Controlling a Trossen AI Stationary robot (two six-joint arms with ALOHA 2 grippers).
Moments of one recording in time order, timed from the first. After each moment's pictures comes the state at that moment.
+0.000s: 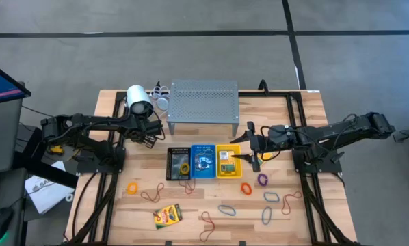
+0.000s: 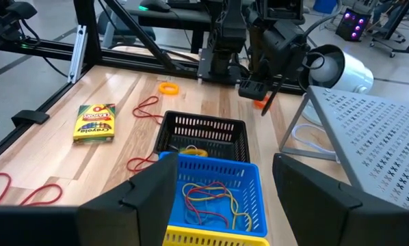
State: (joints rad) left arm 0.36 1.30 0.60 -0.96 -0.43 -0.79; right arm 0.14 1.05 0.68 0.06 0.10 -0.10
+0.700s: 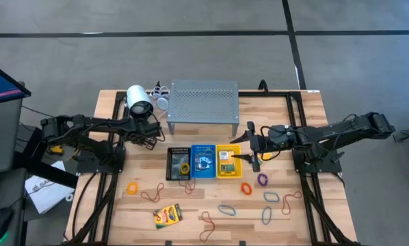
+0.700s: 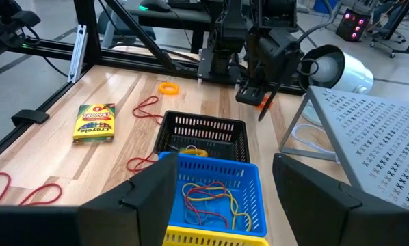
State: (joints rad) left arm 0.36 1.30 0.52 -0.83 -0.41 -0.79; right arm 0.14 1.05 0.68 0.06 0.10 -0.10
